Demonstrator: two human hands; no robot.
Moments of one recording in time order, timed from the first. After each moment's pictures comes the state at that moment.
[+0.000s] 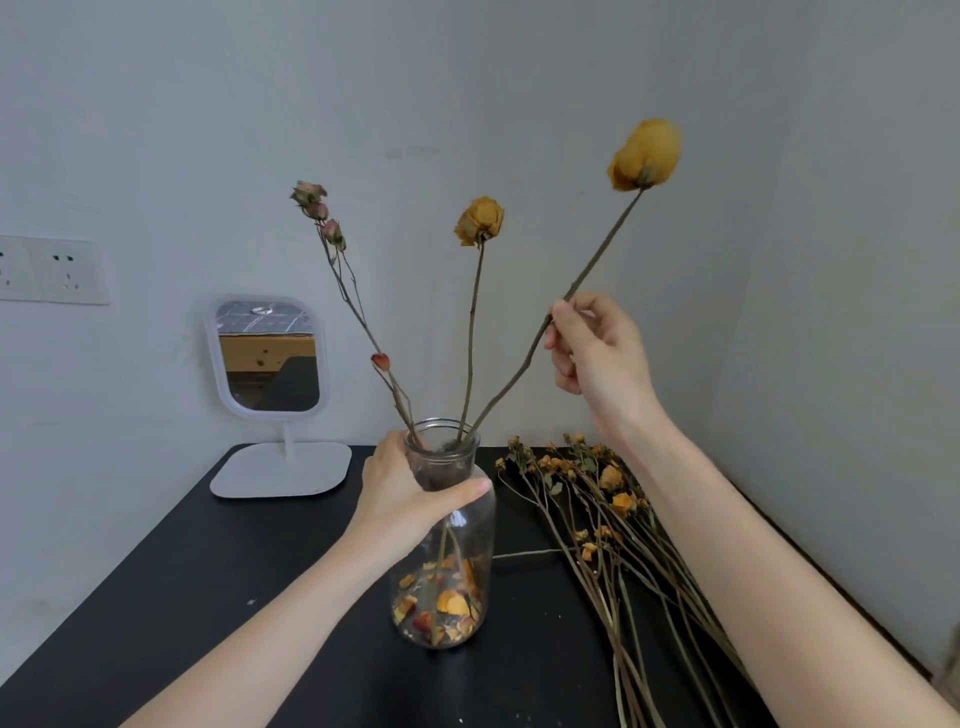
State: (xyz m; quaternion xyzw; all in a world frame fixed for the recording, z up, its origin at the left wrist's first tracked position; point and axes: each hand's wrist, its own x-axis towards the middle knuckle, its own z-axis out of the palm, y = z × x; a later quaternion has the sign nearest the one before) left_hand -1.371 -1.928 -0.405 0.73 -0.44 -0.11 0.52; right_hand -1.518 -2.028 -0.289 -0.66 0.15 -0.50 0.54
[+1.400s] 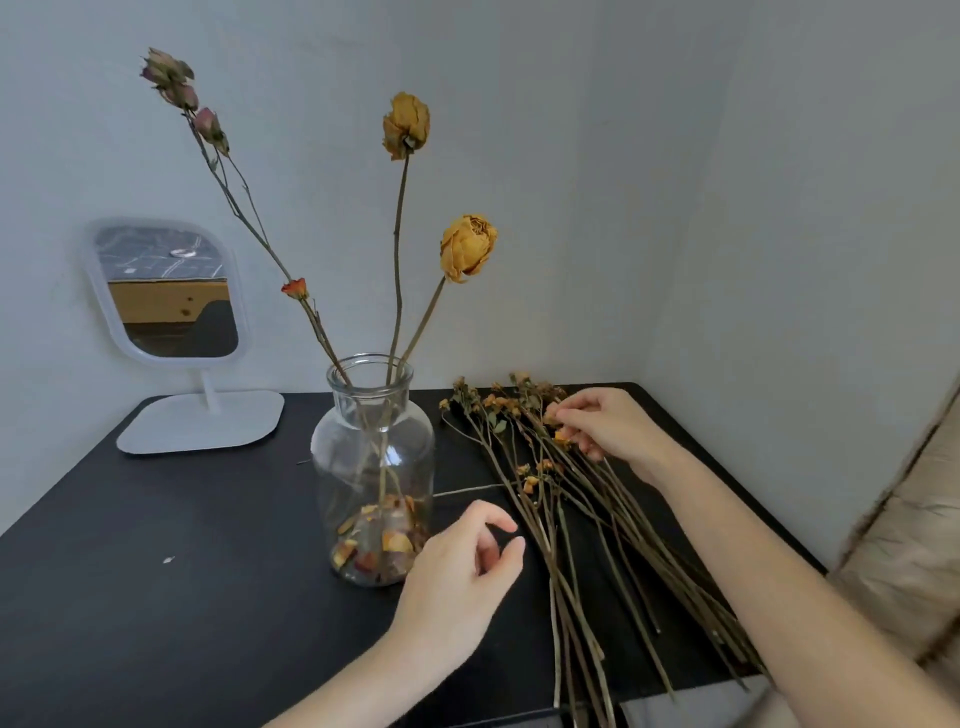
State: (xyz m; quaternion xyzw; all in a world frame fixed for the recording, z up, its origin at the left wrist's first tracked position) left_hand -1.481 -1.917 -0.472 0.66 -0.56 -0.19 0.47; right_hand -1.590 -2.108 -0.402 -0.75 0.43 -0.25 0.43
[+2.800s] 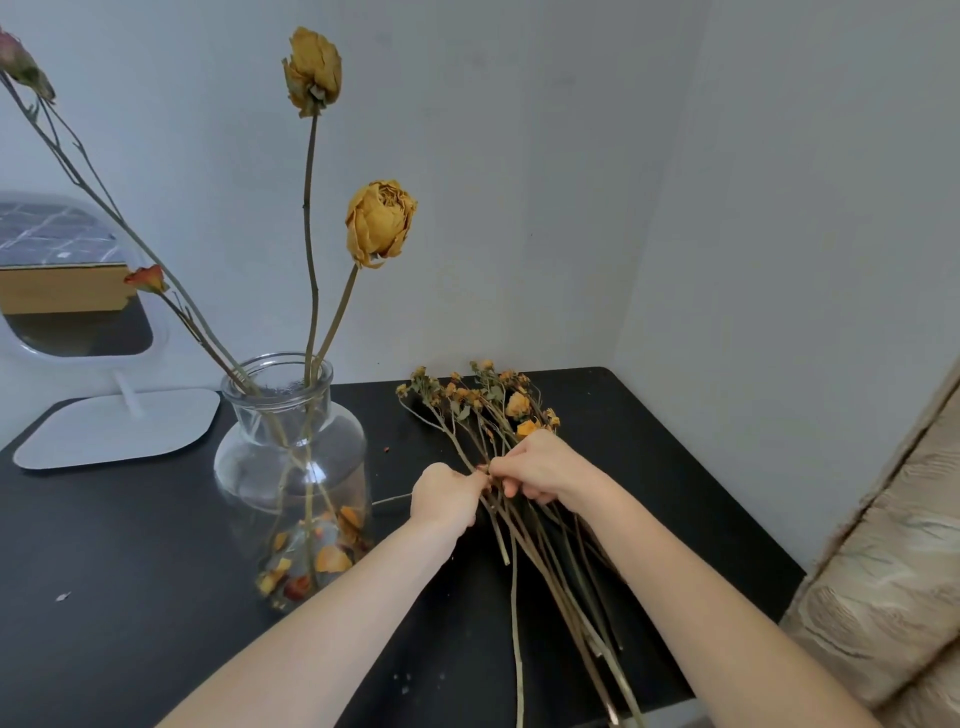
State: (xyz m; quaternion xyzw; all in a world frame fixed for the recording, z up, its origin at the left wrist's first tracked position) left_hand -1.475 -2.050 -0.483 0.75 -0.29 -0.38 0.46; right_hand -1.572 -2.118 -0.445 -0.74 0.50 -0.08 0.44
